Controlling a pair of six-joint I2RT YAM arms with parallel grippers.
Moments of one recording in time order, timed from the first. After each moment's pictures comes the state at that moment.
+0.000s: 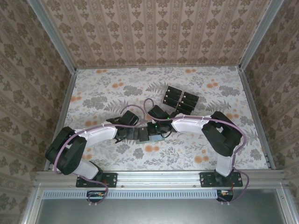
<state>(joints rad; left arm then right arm) -0.70 1.47 0.70 -0.50 -0.22 -0.54 0.80 1.83 1.08 -0.29 -0.13 0.66</state>
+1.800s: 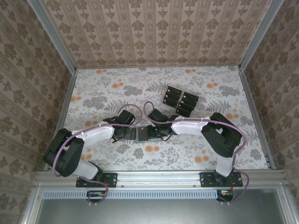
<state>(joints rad) -0.65 1.44 0.68 -0.52 -0.22 -0.49 0.84 1.84 1.05 -0.28 -0.11 0.71</state>
